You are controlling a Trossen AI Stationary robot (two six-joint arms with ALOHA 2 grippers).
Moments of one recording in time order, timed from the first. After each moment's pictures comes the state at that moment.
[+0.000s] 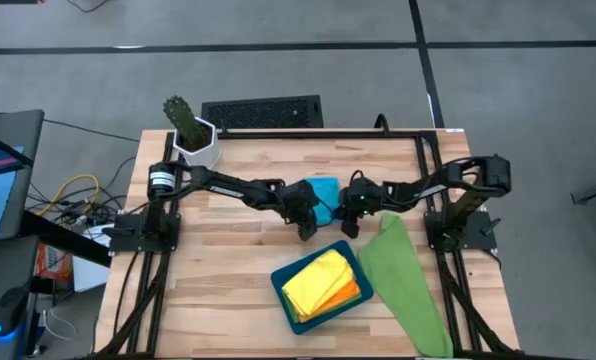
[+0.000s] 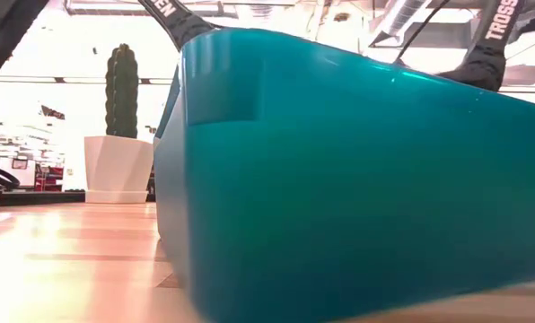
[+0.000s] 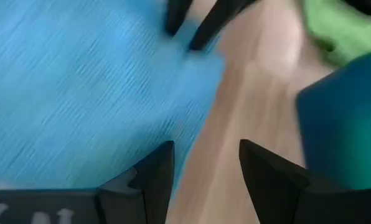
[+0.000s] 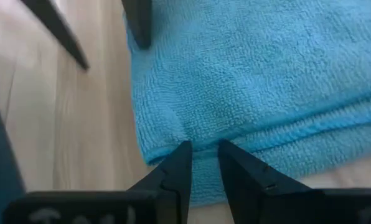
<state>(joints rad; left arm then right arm) 0.12 2.00 1.23 -0.10 0.16 -0.40 -0.22 1.63 0.47 0.36 -0.16 0.11</state>
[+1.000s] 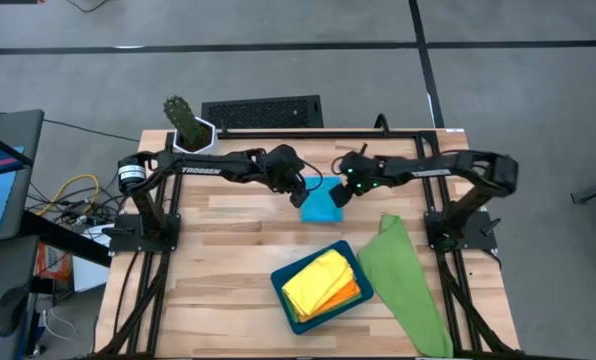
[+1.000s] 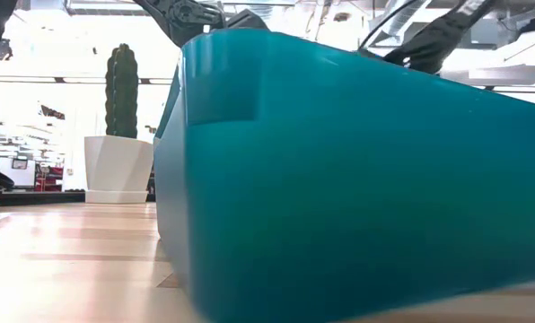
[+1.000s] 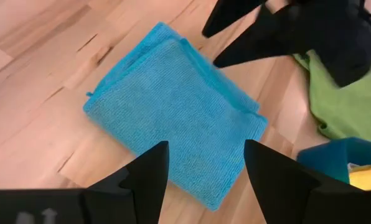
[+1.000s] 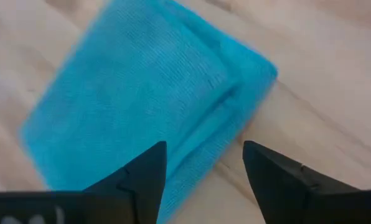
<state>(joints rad) 0.28 1.77 1.22 -0.26 0.13 -0.46 -0.37 1.56 0.79 -0.28 -0.06 0.53</state>
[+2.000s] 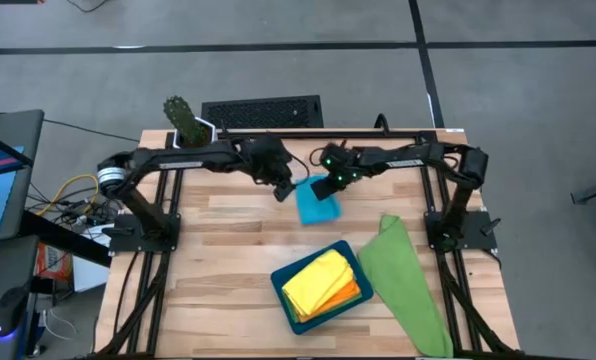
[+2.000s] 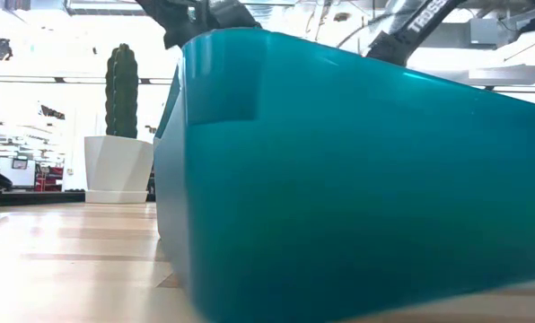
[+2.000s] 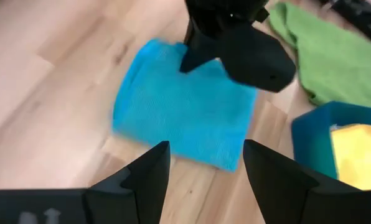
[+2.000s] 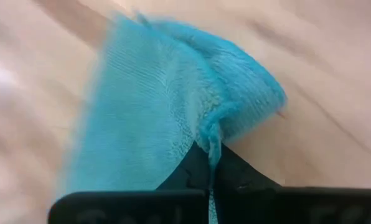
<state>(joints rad) 0.34 1.63 1.22 -0.44 0.19 -0.30 -0.39 1.81 1.06 -0.39 -0.16 0.58</state>
